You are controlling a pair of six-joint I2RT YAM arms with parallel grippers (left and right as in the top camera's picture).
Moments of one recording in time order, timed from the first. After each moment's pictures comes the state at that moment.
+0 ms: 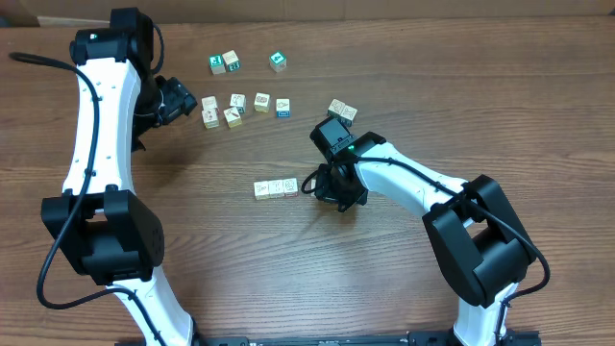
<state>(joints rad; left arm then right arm) 0.08 2.03 1.99 -1.45 -0.08 -0.68 0.60 1.99 1.29 -0.73 -0.11 0.78</state>
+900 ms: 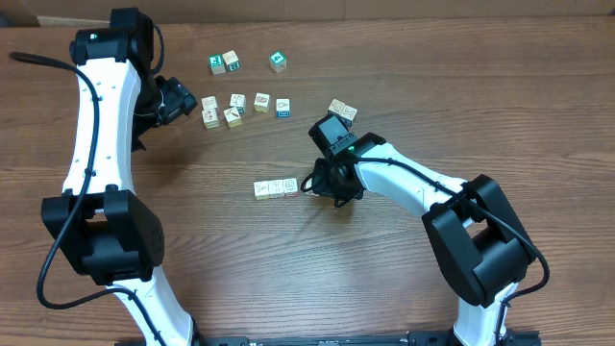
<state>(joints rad) 0.08 2.03 1.99 -1.45 -0.08 -0.68 0.60 1.99 1.29 -0.65 -0.10 0.78</state>
